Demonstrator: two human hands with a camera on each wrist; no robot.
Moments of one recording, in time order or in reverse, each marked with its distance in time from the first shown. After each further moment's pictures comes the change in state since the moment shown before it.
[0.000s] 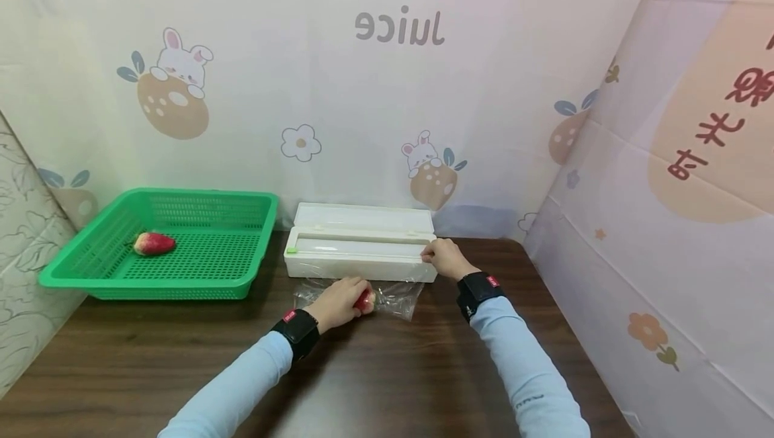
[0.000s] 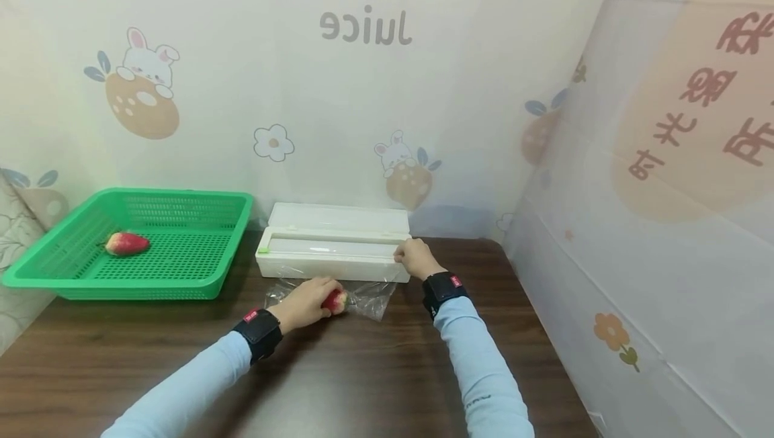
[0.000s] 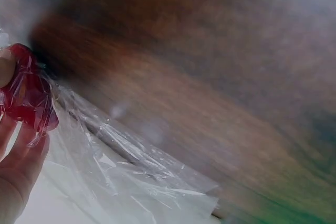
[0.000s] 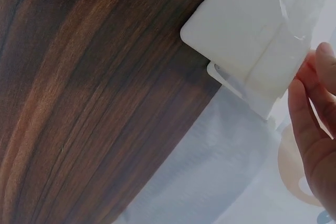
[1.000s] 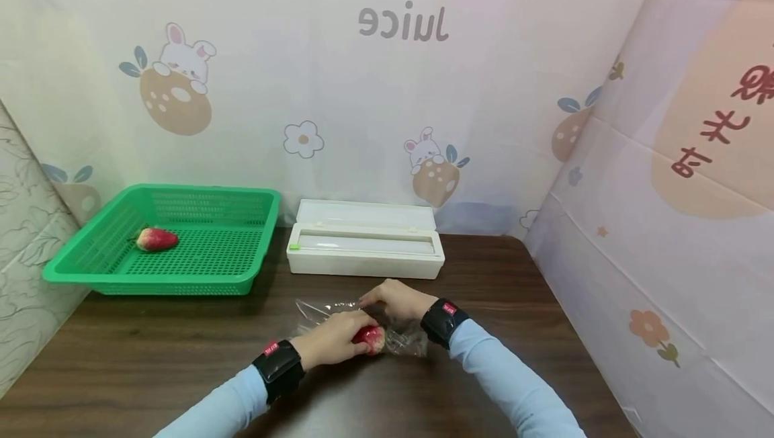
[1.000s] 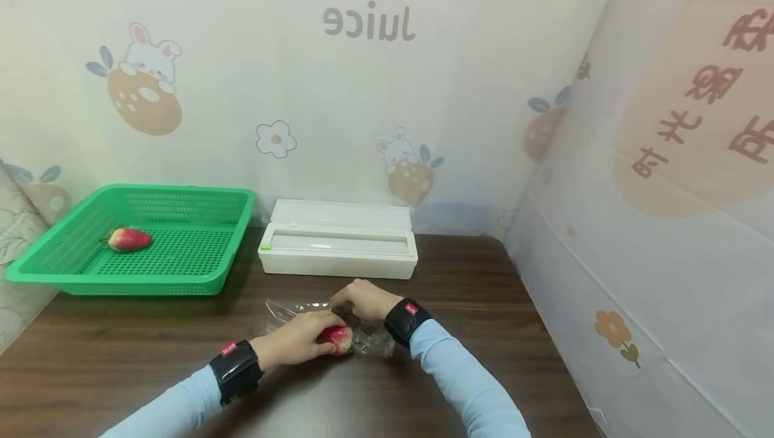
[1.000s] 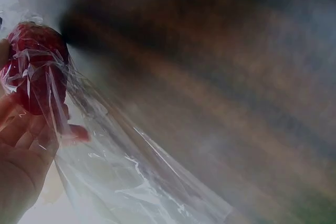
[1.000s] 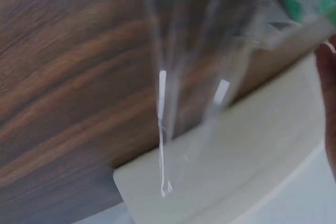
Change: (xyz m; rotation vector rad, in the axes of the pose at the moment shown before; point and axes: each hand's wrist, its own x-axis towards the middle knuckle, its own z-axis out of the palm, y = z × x) left_hand -0.045 0.044 -0.013 -0.204 -0.180 -0.027; right_hand -0.026 -0.082 0.063 -0.011 -0.334 -0.576
